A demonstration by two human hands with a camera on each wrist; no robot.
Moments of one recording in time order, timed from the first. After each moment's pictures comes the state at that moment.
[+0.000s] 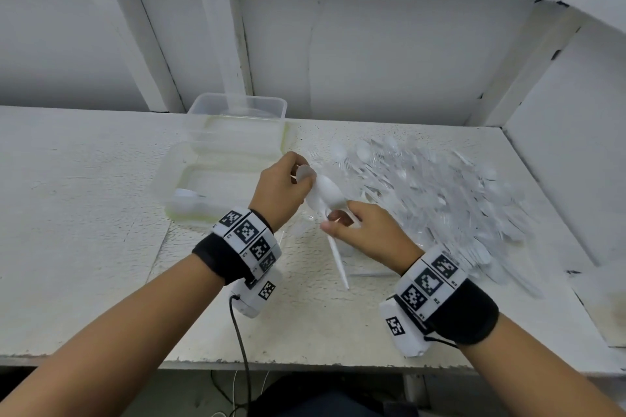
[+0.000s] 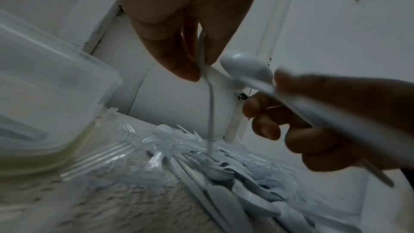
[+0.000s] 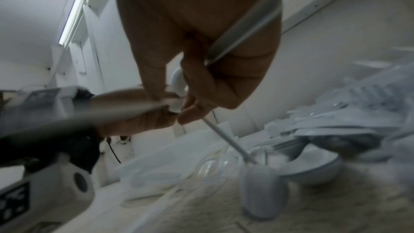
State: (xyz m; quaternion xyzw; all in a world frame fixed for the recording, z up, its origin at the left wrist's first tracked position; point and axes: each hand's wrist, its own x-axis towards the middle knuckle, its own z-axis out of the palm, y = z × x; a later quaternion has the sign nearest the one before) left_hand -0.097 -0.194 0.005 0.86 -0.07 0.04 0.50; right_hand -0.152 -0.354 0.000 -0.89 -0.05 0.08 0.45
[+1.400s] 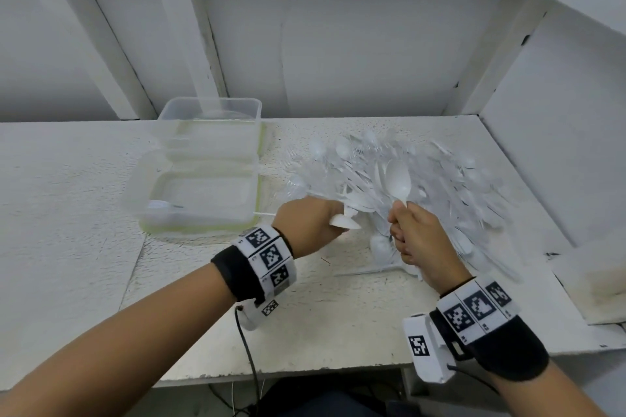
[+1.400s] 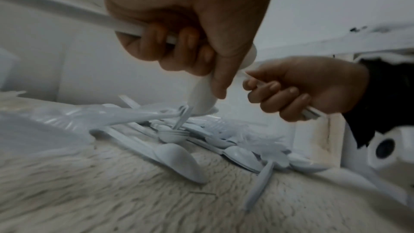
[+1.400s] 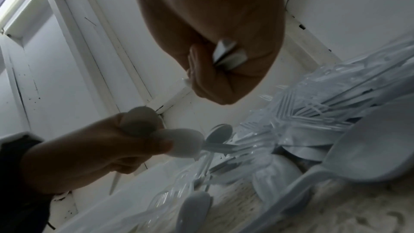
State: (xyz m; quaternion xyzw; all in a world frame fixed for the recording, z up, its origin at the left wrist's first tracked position) left_hand -0.117 -0.244 0.001 0.94 -0.30 -0.07 0.15; right_hand -0.179 -0.415 0.000 -0.76 0.20 0.02 0.62
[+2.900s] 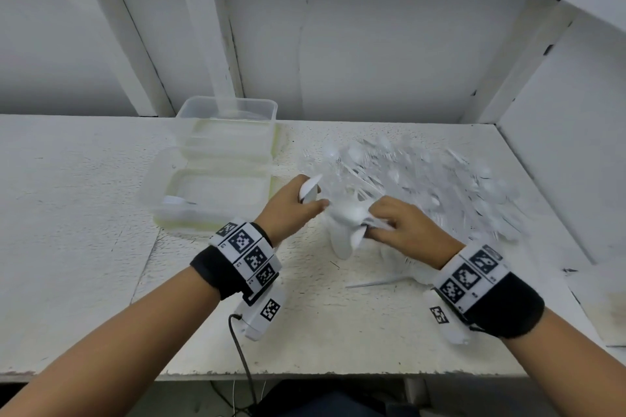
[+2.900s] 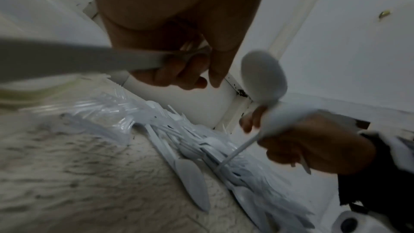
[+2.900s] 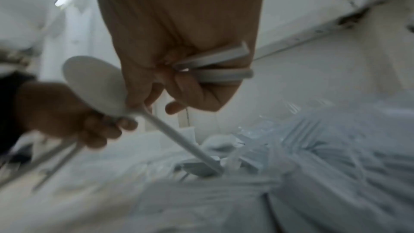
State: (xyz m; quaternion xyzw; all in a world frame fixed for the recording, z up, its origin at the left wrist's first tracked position) left_hand -0.103 -0.212 -0.002 0.84 -0.07 -0.14 0.52; right_hand -0.144 -0.417 0.000 -0.92 -0.15 0.07 0.36
